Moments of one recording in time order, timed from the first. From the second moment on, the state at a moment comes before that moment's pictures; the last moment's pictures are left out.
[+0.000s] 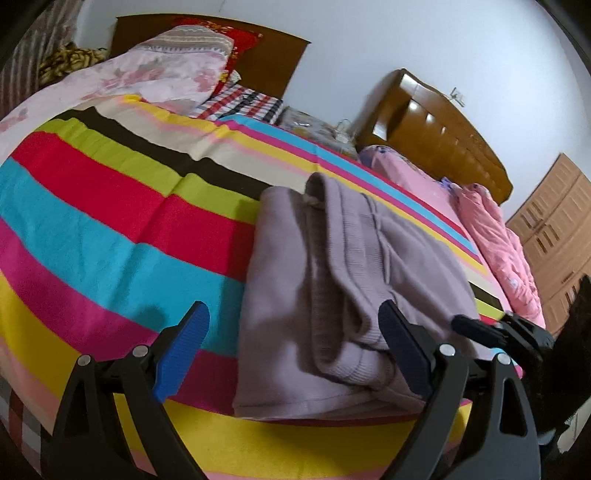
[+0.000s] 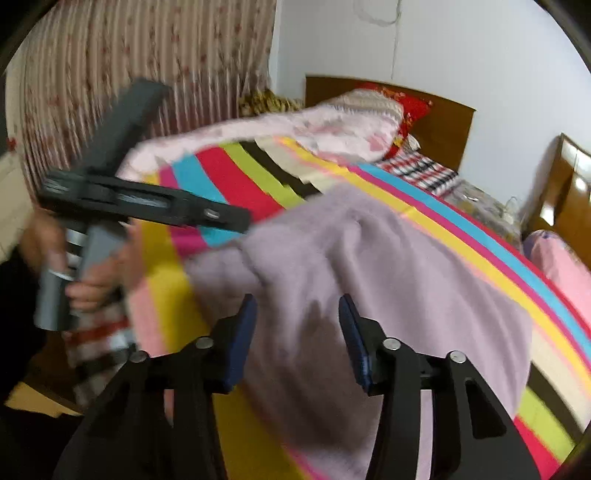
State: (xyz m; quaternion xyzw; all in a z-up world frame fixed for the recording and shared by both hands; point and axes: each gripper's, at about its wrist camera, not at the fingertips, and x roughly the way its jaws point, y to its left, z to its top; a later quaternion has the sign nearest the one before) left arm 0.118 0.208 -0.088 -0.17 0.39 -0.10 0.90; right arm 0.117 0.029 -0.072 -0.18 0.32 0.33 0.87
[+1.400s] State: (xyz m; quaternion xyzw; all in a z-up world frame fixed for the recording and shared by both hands) left arm 0.144 0.194 -0.068 -0.30 0.44 -0.29 0.80; right arm 0.092 0.015 -0.074 -0.14 0.26 0.37 0.88
